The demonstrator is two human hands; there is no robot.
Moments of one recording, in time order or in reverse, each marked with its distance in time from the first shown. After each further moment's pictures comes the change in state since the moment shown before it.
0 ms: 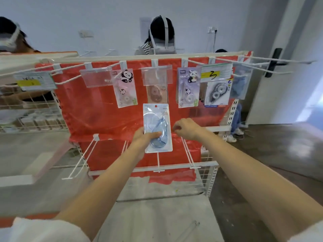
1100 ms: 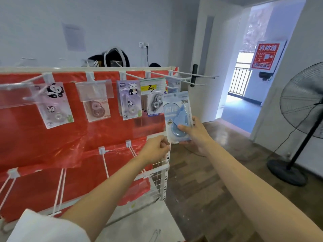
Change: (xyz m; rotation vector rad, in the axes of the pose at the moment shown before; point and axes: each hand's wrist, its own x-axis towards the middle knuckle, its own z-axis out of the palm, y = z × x) left_hand -0.024 -0.006 0.147 0.736 -0.627 0.519; right_hand -0.122 0.092 -0.049 1.058 0.648 0.433
